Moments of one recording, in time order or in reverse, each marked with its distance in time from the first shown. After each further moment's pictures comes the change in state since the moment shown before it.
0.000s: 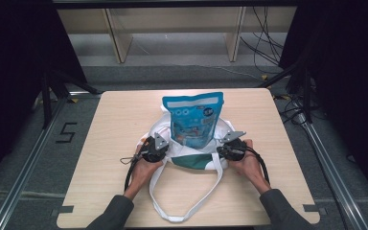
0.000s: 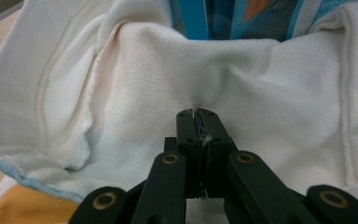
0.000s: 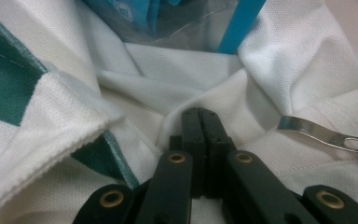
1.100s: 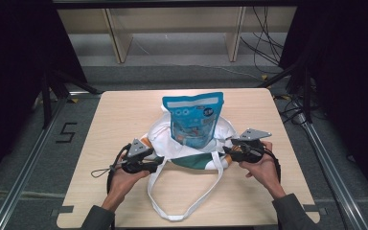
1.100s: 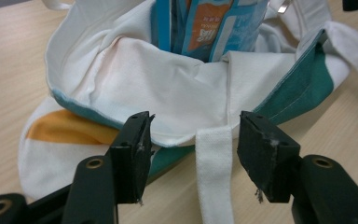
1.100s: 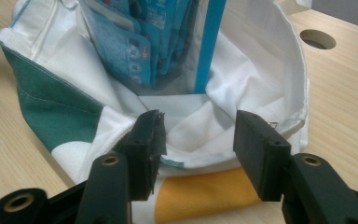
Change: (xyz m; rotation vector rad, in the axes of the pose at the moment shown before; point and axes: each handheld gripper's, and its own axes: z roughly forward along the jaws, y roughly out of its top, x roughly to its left) left arm 0.004 -0.019 -0.082 -0.154 -0.159 -0.231; right arm 0.002 -0.005 -0.066 -0.197 -0.027 0.152
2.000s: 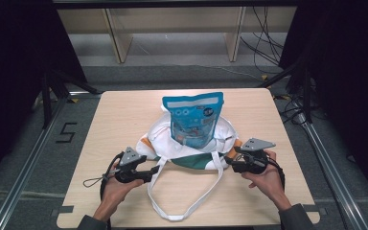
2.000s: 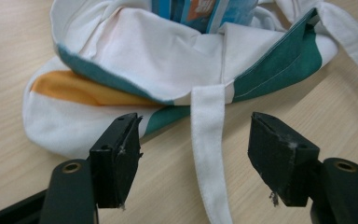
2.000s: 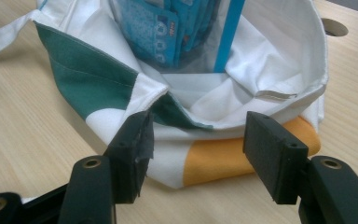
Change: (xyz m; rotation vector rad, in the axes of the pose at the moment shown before) left arm 0.000 -0.022 -0.018 0.022 -0.015 -0.033; right arm 0.016 -0.018 -0.016 0.002 0.018 -0.011
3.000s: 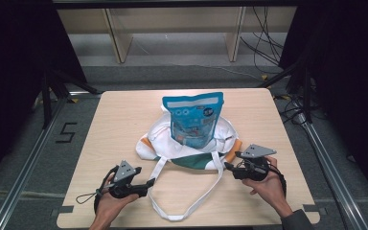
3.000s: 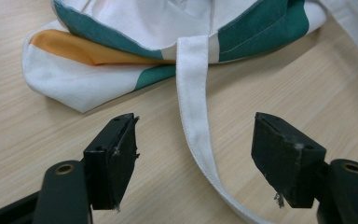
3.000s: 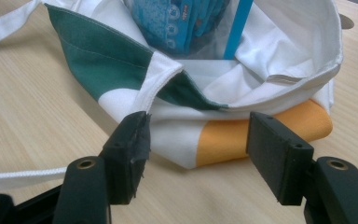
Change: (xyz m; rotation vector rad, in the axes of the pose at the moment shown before) left arm -0.016 -0.030 -0.021 0.017 0.021 0.021; right arm 0.009 -0.014 -0.006 0.002 -0.003 -0.016
